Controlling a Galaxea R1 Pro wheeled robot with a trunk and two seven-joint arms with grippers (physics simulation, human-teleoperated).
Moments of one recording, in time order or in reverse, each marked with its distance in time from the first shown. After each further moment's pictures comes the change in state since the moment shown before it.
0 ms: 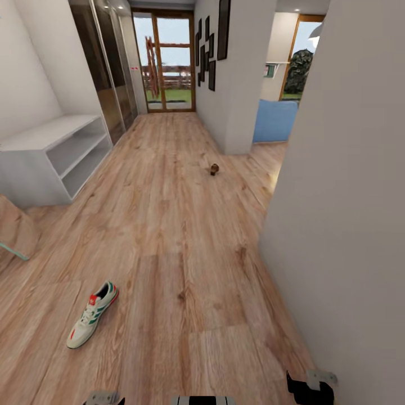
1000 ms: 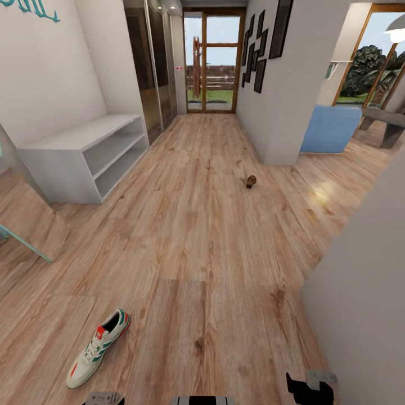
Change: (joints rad) left arm 0.000 0.001 0.000 0.000 0.000 0.000 0.000; right arm 0.000 0.001 0.000 0.000 0.001 0.001 -0.001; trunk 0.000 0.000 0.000
